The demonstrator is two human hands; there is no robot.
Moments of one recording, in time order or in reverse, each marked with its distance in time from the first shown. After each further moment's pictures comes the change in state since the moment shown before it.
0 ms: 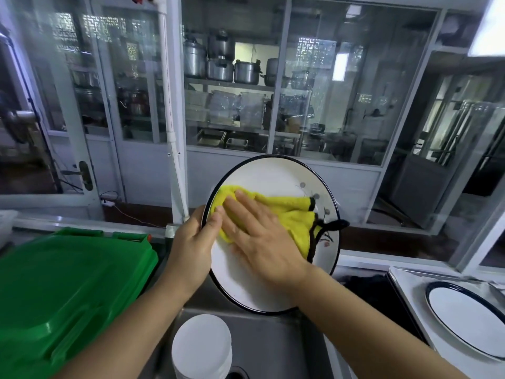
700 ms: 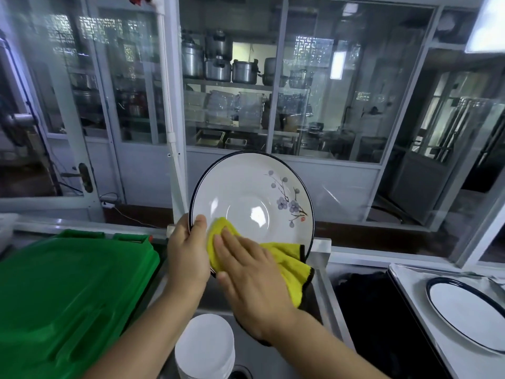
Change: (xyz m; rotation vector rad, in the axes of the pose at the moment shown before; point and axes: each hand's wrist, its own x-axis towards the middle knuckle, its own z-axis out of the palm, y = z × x) left_hand 0.000 -0.018 0.005 -0.114 0.398 -0.140; right_hand -0.025 -0.065 -0.007 0.188 -0.247 0.335
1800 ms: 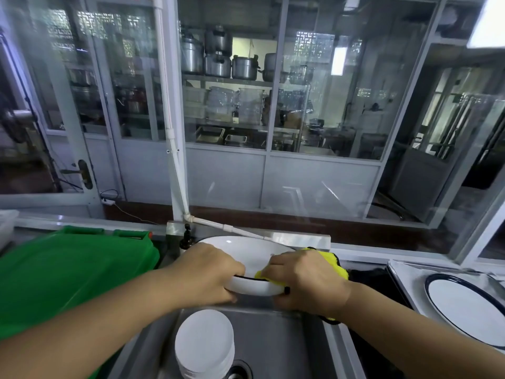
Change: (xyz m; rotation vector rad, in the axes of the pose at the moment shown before) left_hand 0.005 0.003 -0.016 1.391 -1.044 0.896; right_hand -0.021 0.077 -0.041 -0.034 -0.183 -0.324
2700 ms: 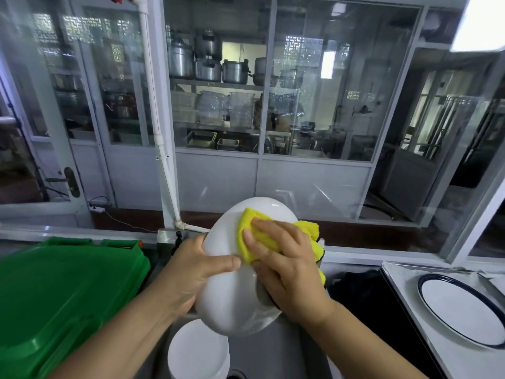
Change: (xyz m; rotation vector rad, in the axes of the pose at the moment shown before) left_hand 0.007 0.011 -0.010 -1.782 0.311 -0.605; right_hand 0.023 -0.010 0.013 0.050 0.702 0.169
